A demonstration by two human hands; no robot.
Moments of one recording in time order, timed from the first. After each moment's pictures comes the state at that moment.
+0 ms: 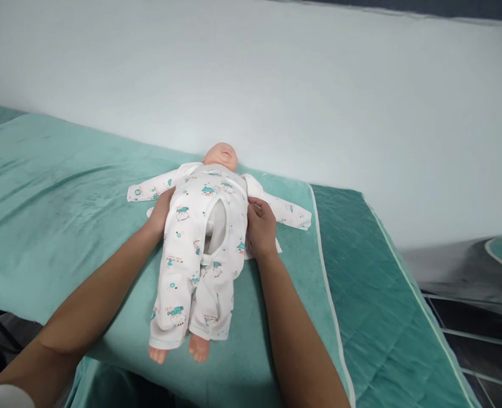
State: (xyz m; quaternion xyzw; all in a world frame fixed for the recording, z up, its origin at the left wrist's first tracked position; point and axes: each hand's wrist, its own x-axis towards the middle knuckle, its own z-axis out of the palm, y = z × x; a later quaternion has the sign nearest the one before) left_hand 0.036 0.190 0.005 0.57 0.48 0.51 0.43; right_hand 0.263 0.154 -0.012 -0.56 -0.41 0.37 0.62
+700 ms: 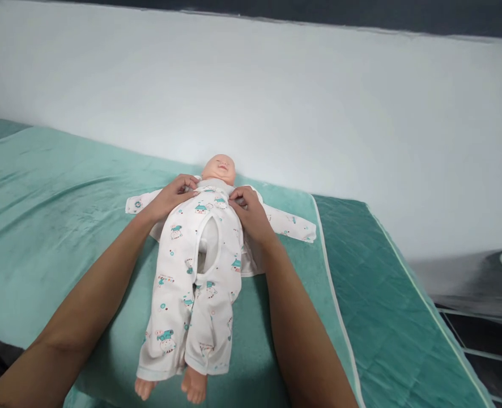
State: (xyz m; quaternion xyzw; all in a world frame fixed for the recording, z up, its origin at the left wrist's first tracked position) left_hand 0.019 0.254 0.026 0.76 0.37 0.41 0.36; right_hand 0.271 0.213 0.011 -0.47 -0.69 0.26 0.48
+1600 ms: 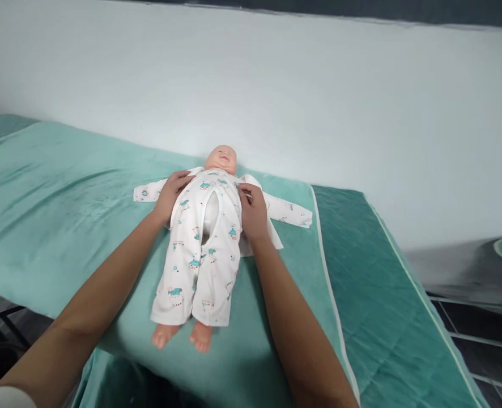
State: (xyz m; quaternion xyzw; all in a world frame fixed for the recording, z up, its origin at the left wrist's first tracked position) left_hand 0.020 0.228 0.003 0.73 0.45 0.46 0.23; right_hand 0.254 0.181 -0.002 -0.50 -0.56 0.25 0.61
